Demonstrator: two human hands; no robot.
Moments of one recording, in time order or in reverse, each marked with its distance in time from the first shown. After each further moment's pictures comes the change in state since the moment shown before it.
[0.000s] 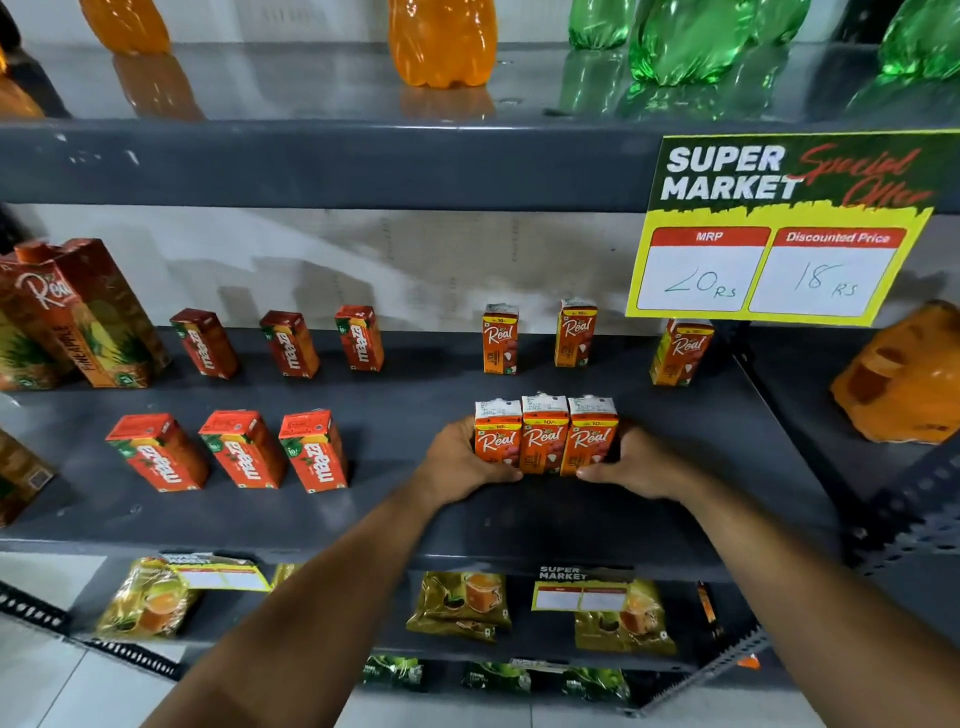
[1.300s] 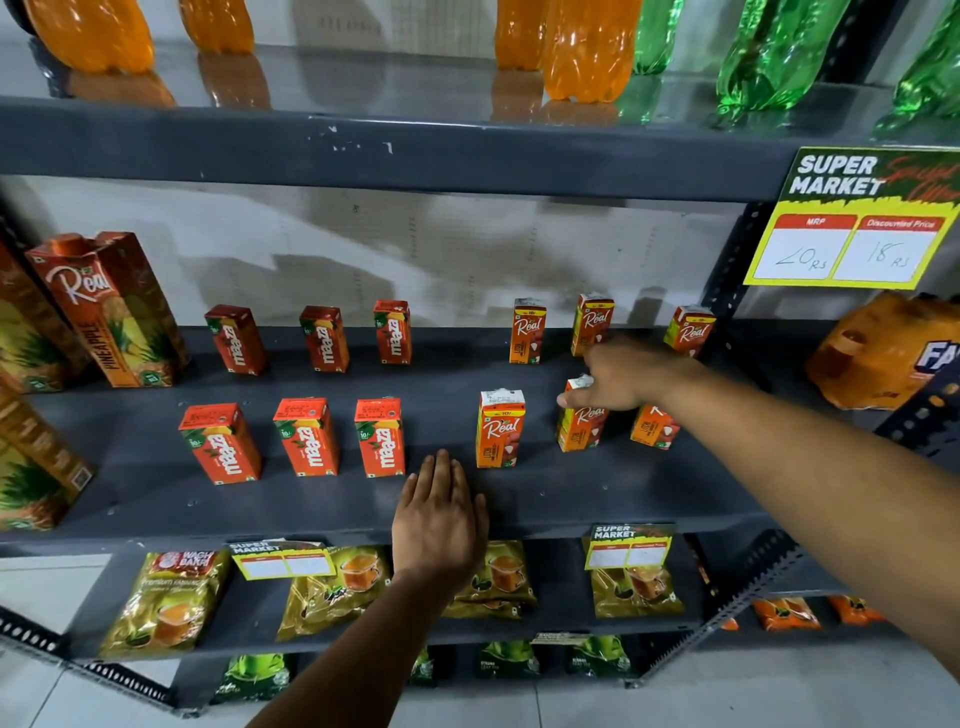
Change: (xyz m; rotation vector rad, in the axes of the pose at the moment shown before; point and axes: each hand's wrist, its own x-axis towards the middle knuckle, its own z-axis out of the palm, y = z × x) left_hand -0.103 -0.067 -0.038 1.029 0.252 0.149; right_hand -0.025 -0.153 0.009 -0.916 0.067 0.056
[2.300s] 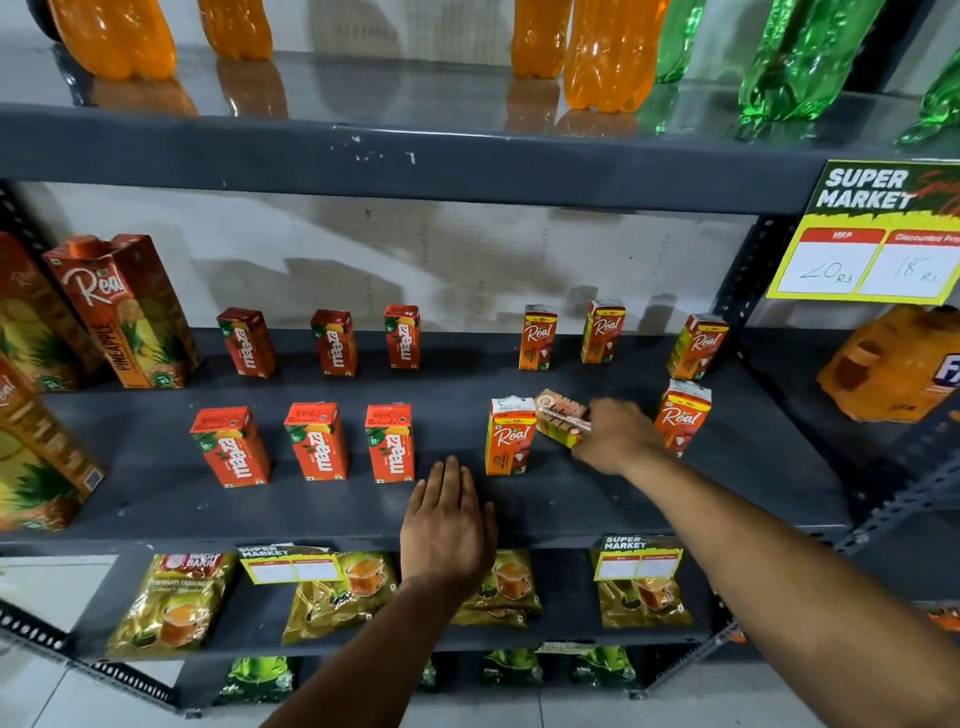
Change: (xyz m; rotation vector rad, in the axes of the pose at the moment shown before) left_hand -0.001 0.000 -0.003 0.017 -0.010 0.014; right_hand 0.007 -0.017 0.080 0.411 0.178 0.211
